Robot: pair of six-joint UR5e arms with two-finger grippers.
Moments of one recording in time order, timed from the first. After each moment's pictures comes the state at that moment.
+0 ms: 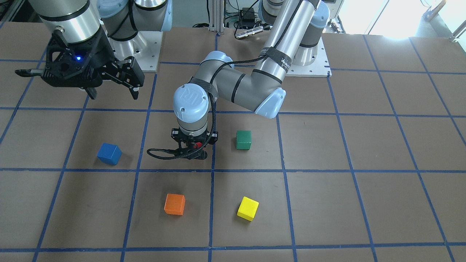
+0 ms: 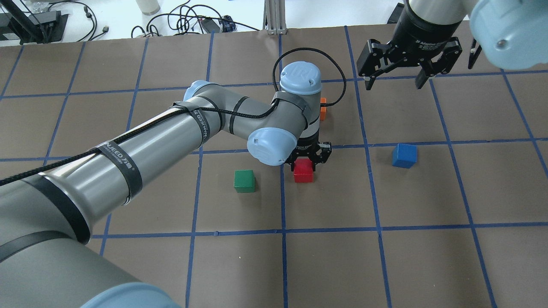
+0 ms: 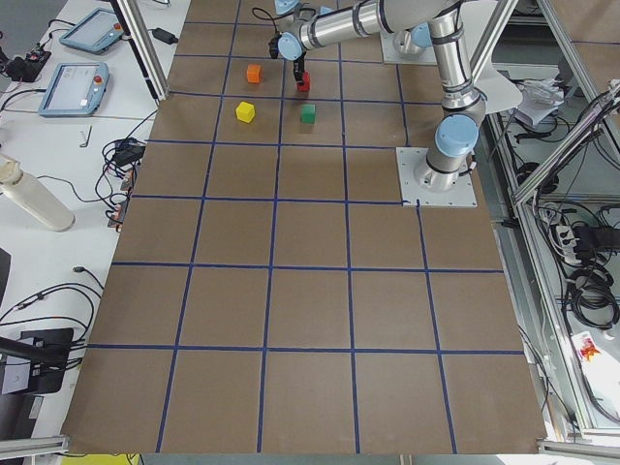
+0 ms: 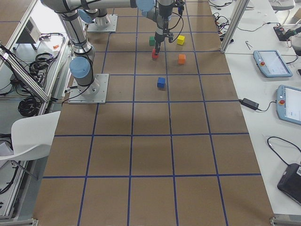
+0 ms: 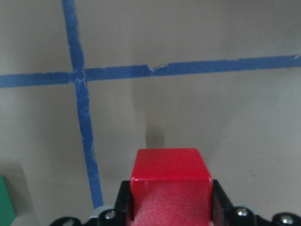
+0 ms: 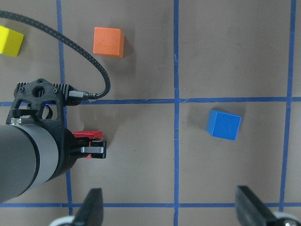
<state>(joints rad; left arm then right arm) -2.06 -2.13 -1.57 -1.15 1.47 -0.43 1.61 -1.54 1.52 -1.58 -1.54 0.04</state>
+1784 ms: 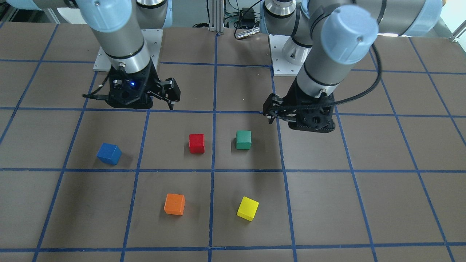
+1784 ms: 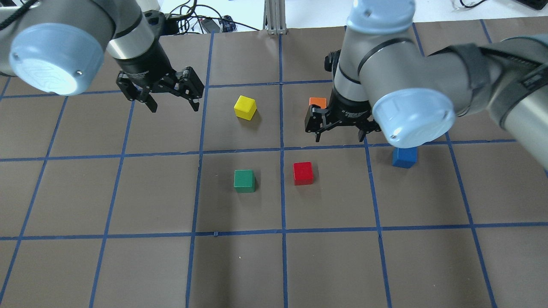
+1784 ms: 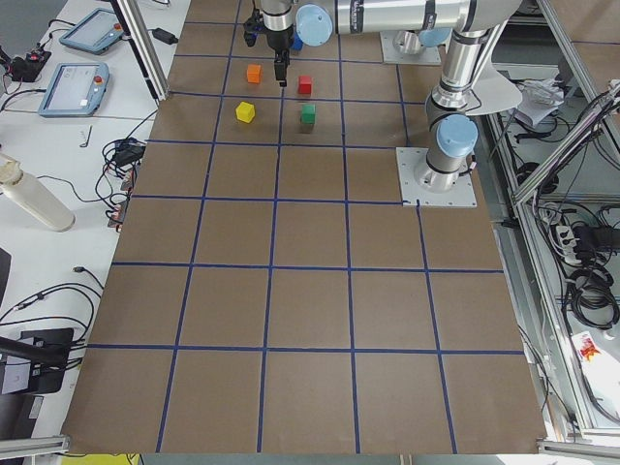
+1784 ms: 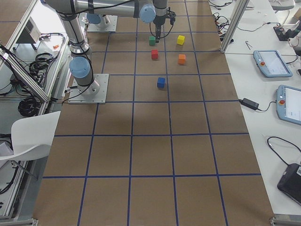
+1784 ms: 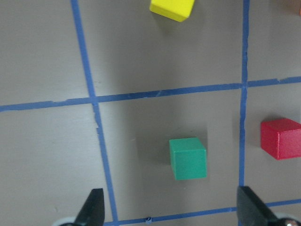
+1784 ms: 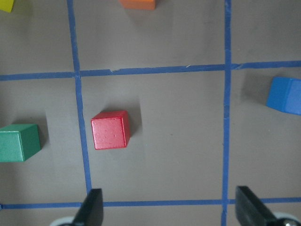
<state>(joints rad) -1.58 -1.67 -1.56 -1.53 1.51 0.06 1.80 -1.46 1.78 -1.87 -1.53 0.25</state>
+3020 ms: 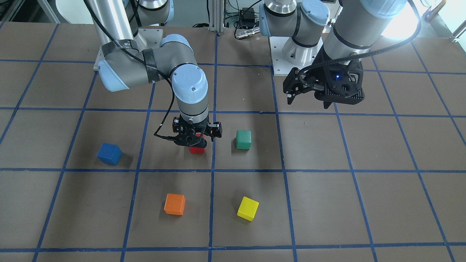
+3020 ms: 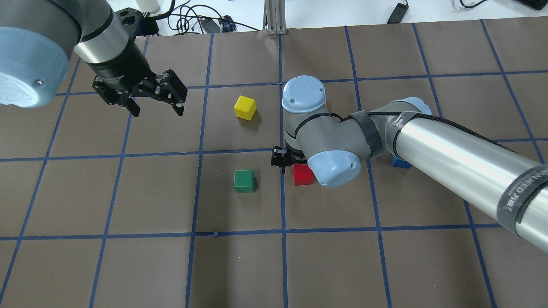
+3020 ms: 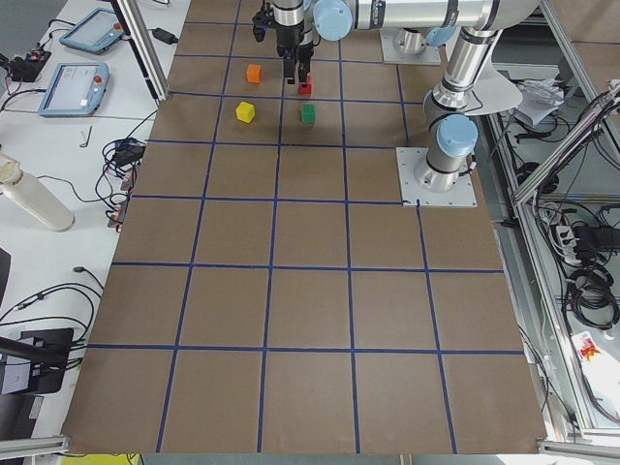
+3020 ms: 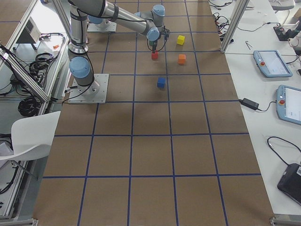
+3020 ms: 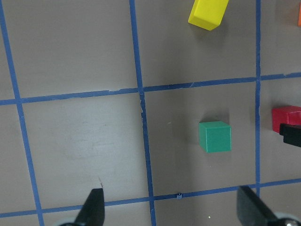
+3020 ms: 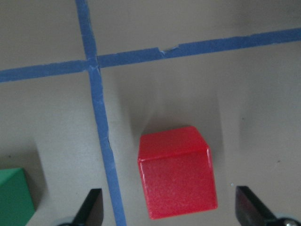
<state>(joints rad) -1.56 -1.60 -1.60 -1.55 1.51 0.08 1.93 -1.20 1.87 -2.16 -1.56 0.48</state>
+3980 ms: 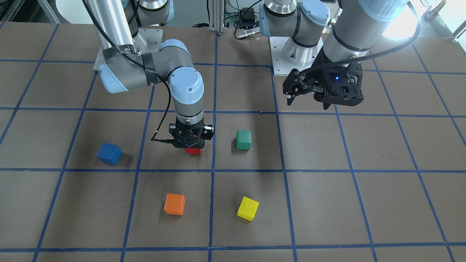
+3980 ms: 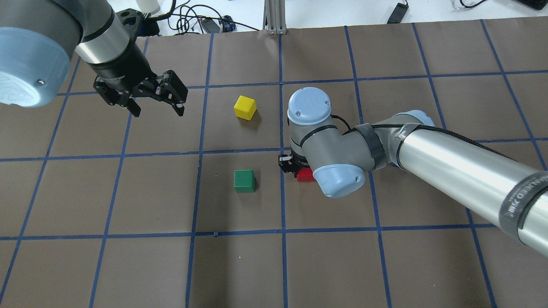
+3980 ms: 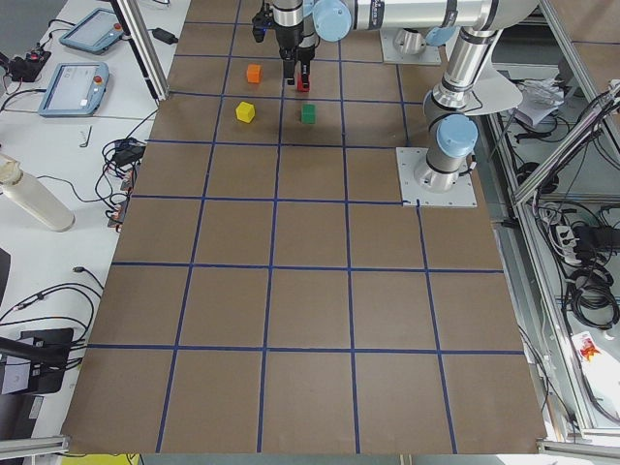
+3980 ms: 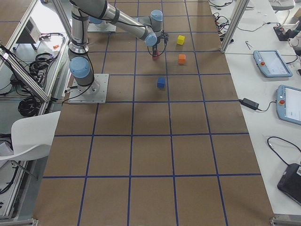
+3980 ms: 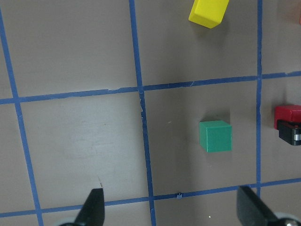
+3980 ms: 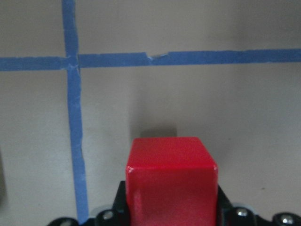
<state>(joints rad) -1.56 -1.60 -1.60 -1.55 1.51 0.09 1.90 -1.22 1.93 -2.25 -1.60 0.35</state>
